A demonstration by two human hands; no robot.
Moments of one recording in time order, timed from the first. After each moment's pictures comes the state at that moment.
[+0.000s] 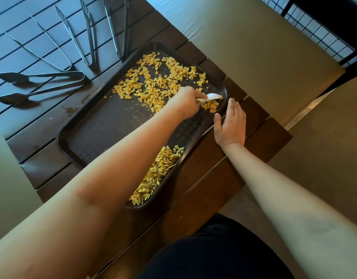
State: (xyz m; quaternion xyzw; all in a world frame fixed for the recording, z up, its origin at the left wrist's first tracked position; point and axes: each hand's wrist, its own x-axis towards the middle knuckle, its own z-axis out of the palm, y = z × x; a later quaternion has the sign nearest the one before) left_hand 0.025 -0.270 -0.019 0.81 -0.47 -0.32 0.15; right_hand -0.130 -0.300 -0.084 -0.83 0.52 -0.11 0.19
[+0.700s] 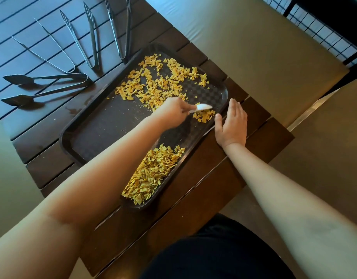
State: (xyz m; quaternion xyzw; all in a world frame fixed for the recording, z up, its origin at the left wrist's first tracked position) left_hand 0.041 -0.234 -0.020 0.79 -0.50 -0.34 0.13; right_hand -0.129 -0.301 -0.085 -0.82 0.52 -0.11 0.20
